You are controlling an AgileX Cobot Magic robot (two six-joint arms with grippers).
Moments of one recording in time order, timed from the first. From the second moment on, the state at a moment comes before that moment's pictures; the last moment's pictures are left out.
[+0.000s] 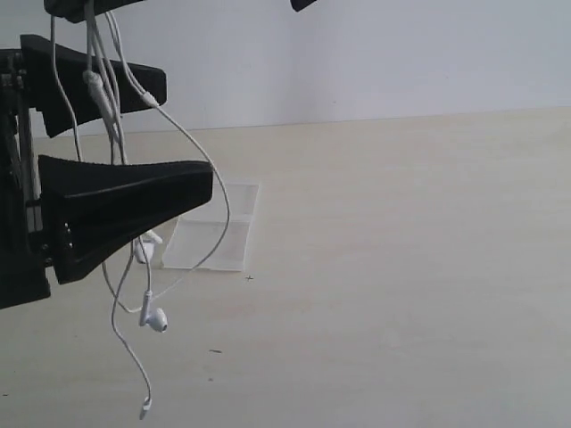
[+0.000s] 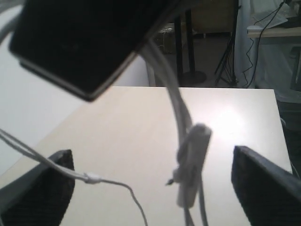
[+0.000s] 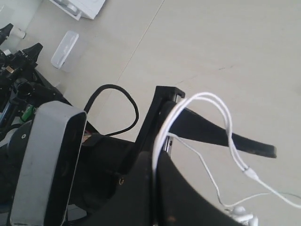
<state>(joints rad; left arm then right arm) -0.29 1.02 -0.64 -1.73 0.75 2.00 0.87 1.50 -1.67 0.47 0.94 0.28</state>
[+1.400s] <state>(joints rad) -0.29 1.02 -0.64 -1.73 0.66 2.00 0.87 1.47 -1.67 0.52 0.89 0.26</state>
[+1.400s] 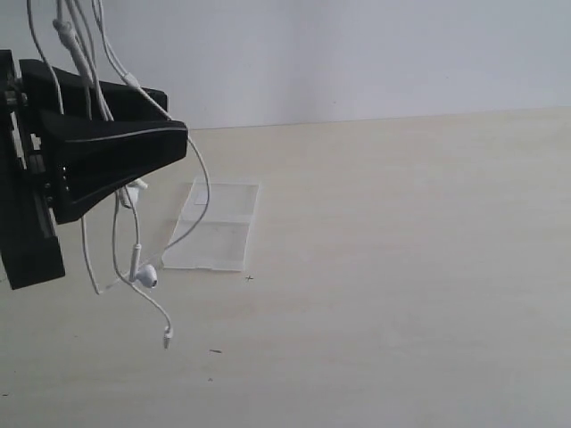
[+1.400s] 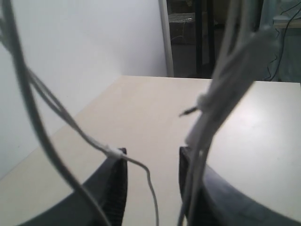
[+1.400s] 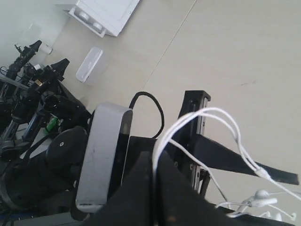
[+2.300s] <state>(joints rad) -0.29 1.02 -0.64 -1.73 0.64 1.99 0.87 1.46 -1.67 0.60 0.87 0.23</state>
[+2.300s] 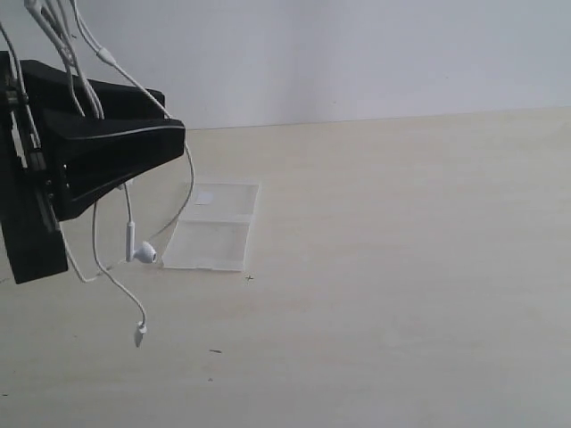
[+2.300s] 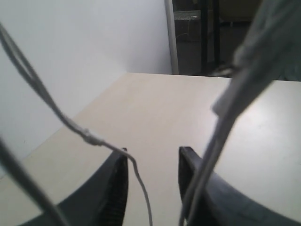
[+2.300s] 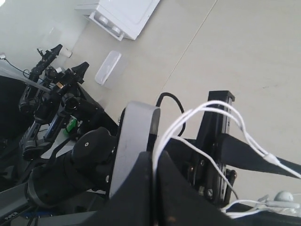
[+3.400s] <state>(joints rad) -0.29 0.99 -0.64 -1.64 0.53 1.88 0.87 1.42 -1.67 0.21 0.99 0.36</state>
